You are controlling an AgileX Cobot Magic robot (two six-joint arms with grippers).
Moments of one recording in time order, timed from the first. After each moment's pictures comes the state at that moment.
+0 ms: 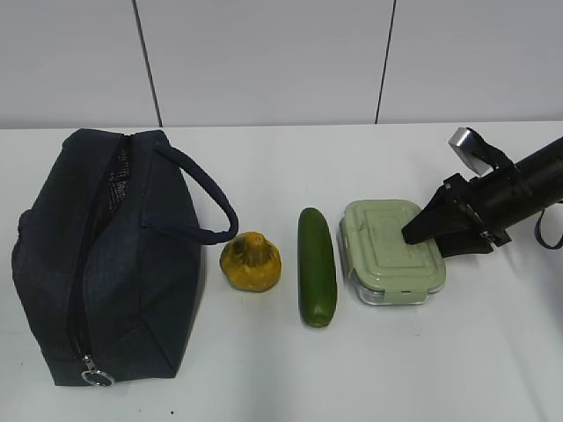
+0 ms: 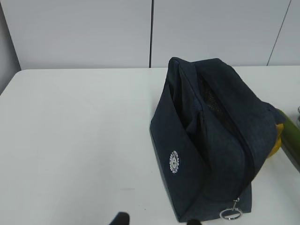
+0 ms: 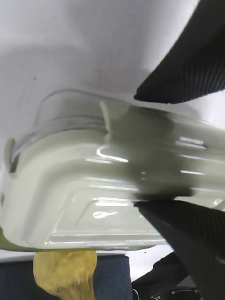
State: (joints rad) left arm -0.05 -0.02 -0.52 -0.08 1.11 0.10; right arm -0.19 2.19 -1.37 0.96 1.19 -0.91
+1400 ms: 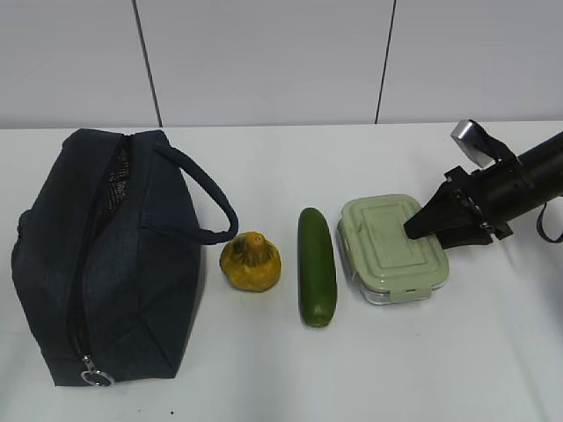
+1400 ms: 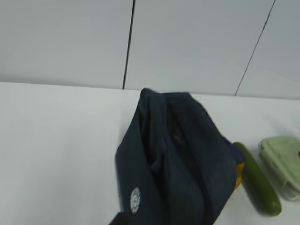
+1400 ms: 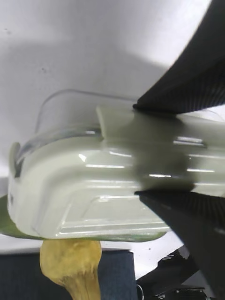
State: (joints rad) left arm -0.05 0.09 -0.54 -0.21 0.97 0.10; right arm -0.19 2.17 -1.37 0.98 1.19 -0.91
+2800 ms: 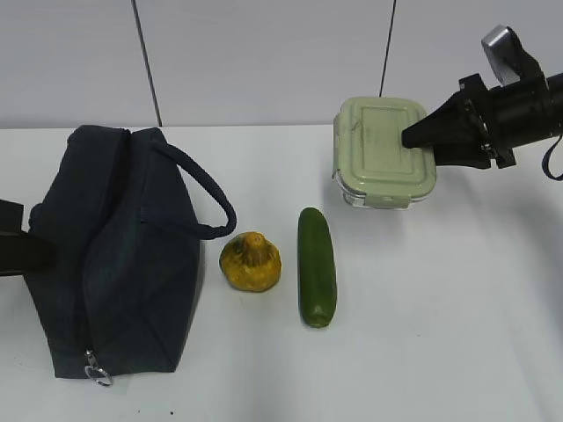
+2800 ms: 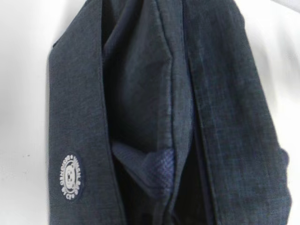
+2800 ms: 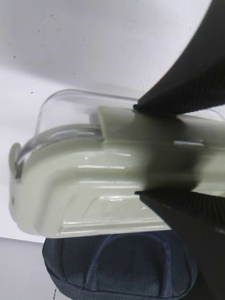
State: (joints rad) left arm -0.05 1.12 -0.59 -0.79 0.66 0.51; right arm -0.19 1.98 -1.36 1.20 1.16 -0.90
